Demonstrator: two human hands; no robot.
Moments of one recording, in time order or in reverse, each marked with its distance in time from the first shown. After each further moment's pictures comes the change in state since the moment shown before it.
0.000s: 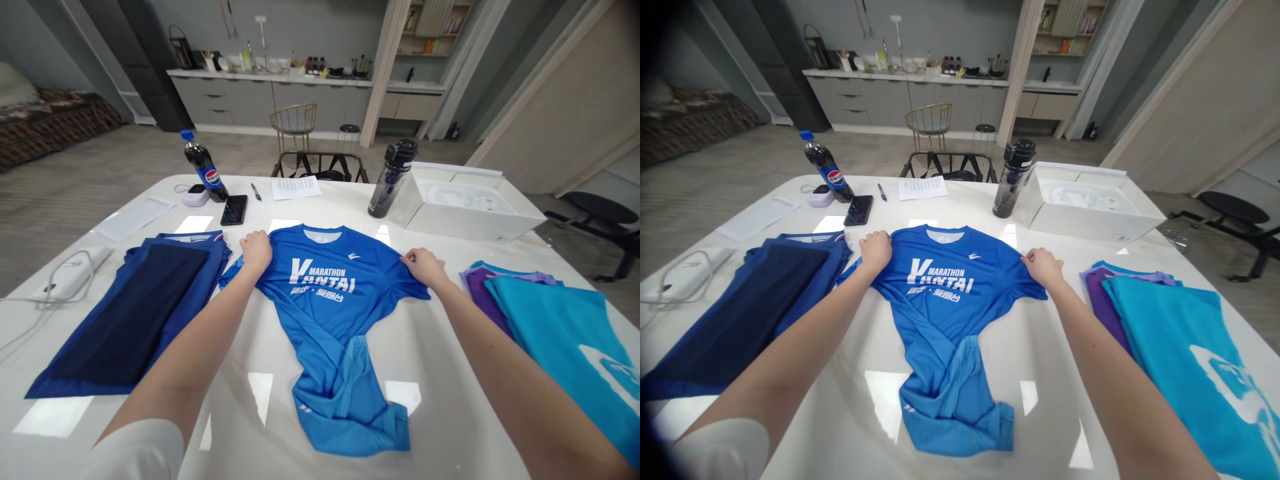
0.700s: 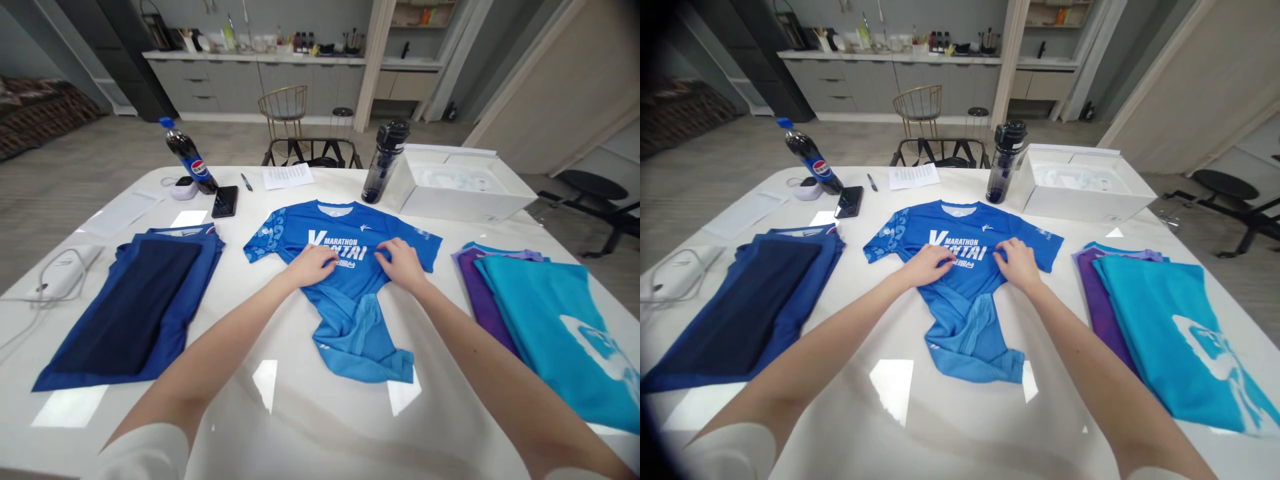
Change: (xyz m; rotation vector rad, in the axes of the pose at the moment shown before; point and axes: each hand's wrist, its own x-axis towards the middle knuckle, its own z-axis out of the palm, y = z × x) left_hand -0.084 0.110 -0.037 -0.460 -0.306 0.893; right_hand -0.069 -0.039 0.011 0.122 0.249 -0.445
